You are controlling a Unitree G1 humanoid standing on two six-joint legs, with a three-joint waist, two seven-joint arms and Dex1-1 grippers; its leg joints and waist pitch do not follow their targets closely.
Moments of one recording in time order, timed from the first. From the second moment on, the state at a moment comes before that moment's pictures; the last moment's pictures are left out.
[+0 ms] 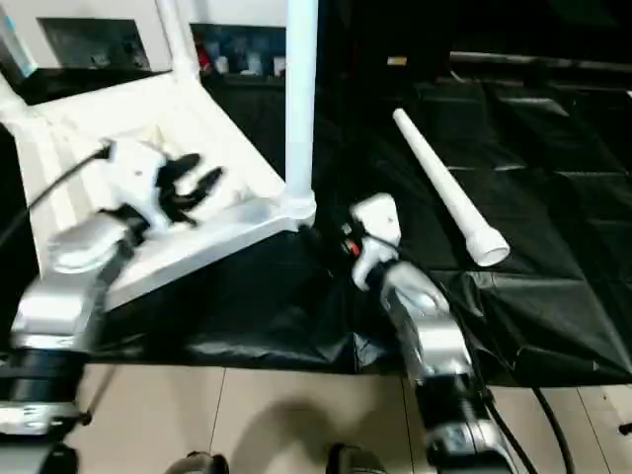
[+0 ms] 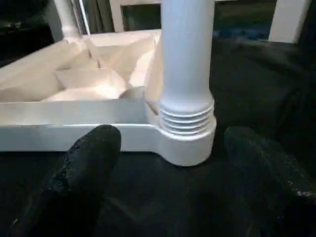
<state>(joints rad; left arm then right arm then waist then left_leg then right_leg) -0.50 0.34 0.08 0.17 0.02 0.21 -0.43 -0.39 -0.13 0.01 0.33 0.19 0.09 0.58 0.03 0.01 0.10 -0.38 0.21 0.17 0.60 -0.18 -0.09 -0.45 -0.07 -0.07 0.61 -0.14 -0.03</state>
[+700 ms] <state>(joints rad) -0.31 0.48 0.20 0.14 0.31 0.45 -0.01 -0.39 -0.09 0.13 0.29 0.18 0.17 0.63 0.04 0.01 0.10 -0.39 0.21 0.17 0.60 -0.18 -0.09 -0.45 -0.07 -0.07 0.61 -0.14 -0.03</state>
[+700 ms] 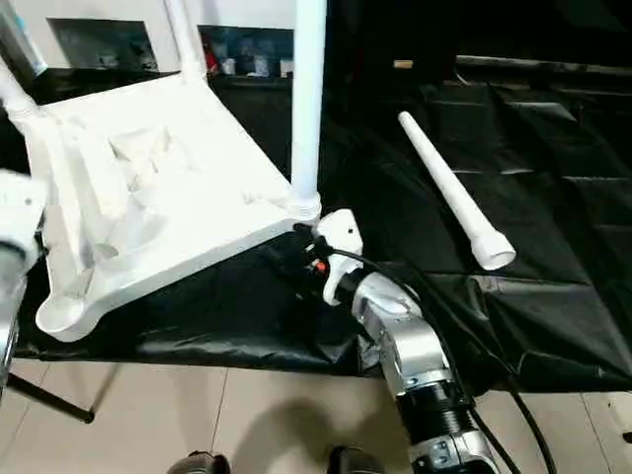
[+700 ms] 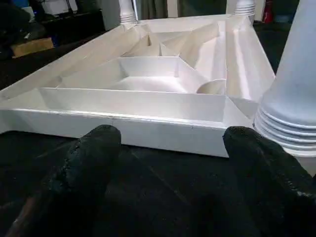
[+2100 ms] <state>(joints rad) -0.25 0.55 -0.17 -0.05 -0.05 0.53 -0.84 -0.55 -0.14 0.14 0.56 0.11 0.15 0.63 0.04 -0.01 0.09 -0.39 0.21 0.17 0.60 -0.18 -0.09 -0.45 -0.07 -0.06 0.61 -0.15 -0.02</state>
